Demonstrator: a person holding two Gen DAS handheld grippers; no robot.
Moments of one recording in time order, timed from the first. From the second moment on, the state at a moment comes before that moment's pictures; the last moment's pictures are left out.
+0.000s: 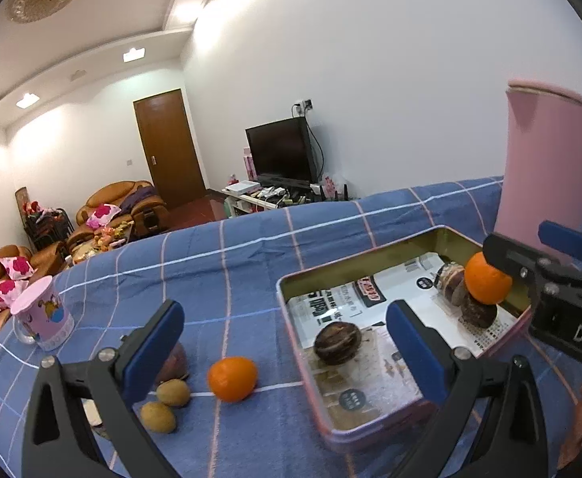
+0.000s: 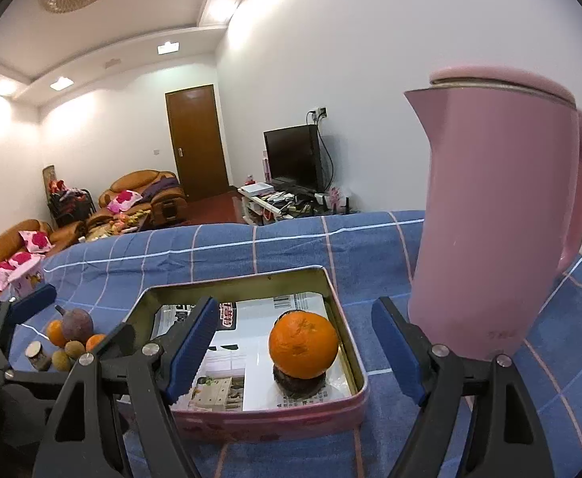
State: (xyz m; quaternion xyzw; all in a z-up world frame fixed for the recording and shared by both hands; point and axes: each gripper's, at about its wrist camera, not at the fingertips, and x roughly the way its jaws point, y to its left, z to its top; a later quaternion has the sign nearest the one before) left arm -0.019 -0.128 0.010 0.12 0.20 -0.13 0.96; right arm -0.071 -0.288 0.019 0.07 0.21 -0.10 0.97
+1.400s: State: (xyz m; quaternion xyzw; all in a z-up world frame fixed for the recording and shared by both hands) left arm 0.028 0.048 -0.013 0.09 0.31 -0.05 0.94; right arm -0.047 -0.143 0.015 0.02 0.24 -0.02 0.97
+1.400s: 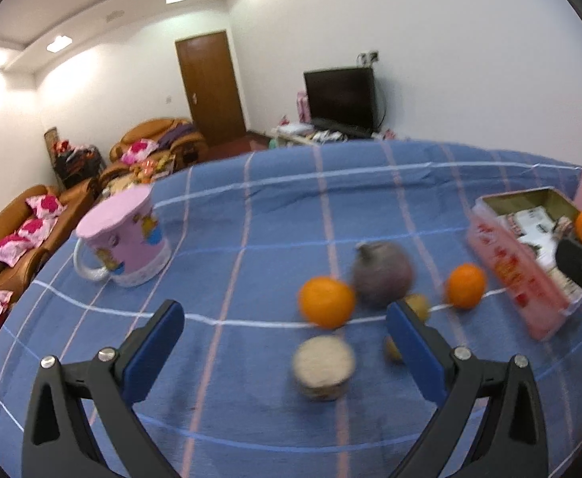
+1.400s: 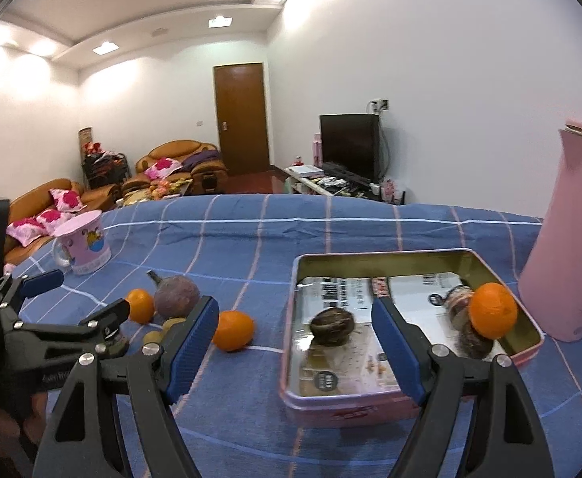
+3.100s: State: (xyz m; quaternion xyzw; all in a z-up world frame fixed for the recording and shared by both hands) left arm 0.041 0.089 -0.020 0.03 0.36 -0.05 0.93; right arm 0.026 -0.051 -0.032 0.02 0.41 0.13 0.90
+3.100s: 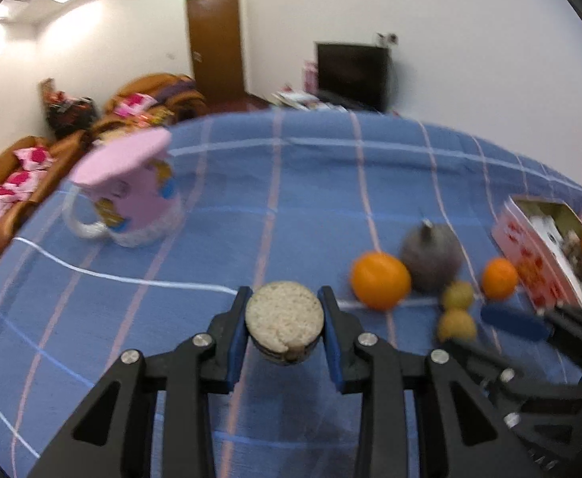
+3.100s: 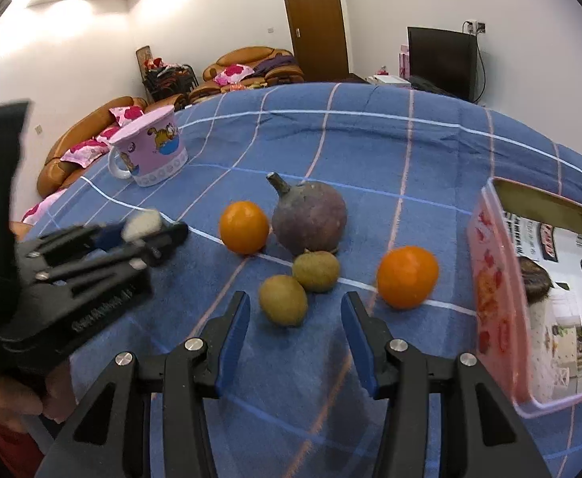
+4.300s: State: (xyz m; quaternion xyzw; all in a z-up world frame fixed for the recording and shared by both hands) left arm 0.005 0.051 0.002 0.02 0.26 0.00 0.97; right arm -0.033 -0.100 0.007 -0.01 0.26 0.07 0.96
